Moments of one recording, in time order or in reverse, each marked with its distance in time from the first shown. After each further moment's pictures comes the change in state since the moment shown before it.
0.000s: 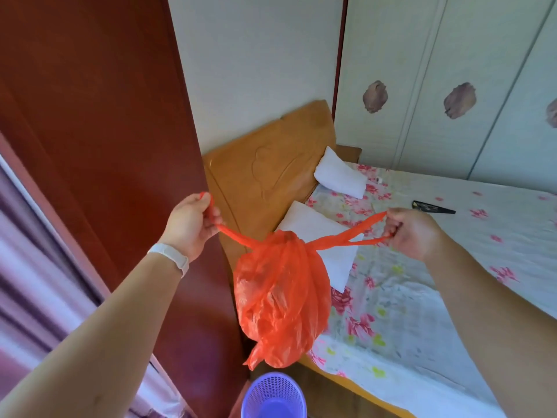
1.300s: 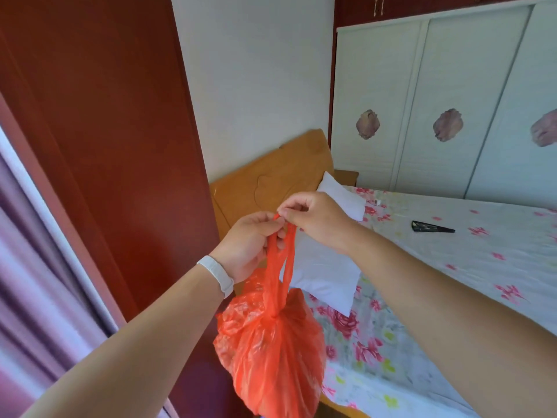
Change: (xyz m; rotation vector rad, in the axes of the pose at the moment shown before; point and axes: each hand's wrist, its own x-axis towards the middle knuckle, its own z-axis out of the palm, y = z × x) left_hand -0.071 0.029 0.075 0.242 -0.499 0.060; right_hand -0.100 -0.030 0.175 -0.821 -0.365 -0.681
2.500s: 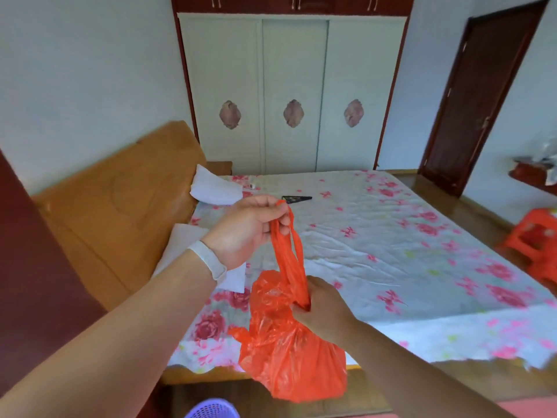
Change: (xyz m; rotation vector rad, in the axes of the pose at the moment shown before) left_hand -0.026 -0.003 0.185 -0.179 -0.598 0.002; right_hand -0.284 0.112 -0.040 -0.585 0.318 0.404
